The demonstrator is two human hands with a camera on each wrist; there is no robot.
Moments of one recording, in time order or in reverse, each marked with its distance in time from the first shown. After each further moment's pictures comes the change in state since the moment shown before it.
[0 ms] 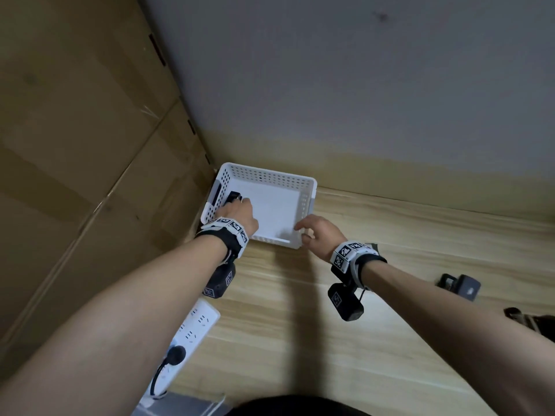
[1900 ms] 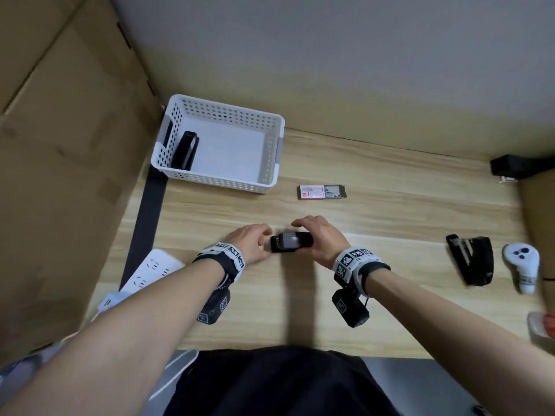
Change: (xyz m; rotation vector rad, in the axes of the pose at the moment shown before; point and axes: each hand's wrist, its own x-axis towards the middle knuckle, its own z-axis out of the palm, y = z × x) left_hand -0.080 0.057 0.161 -0.500 -0.228 0.456; right_hand -0.125 0.042 0.058 -0.096 -0.046 0.075
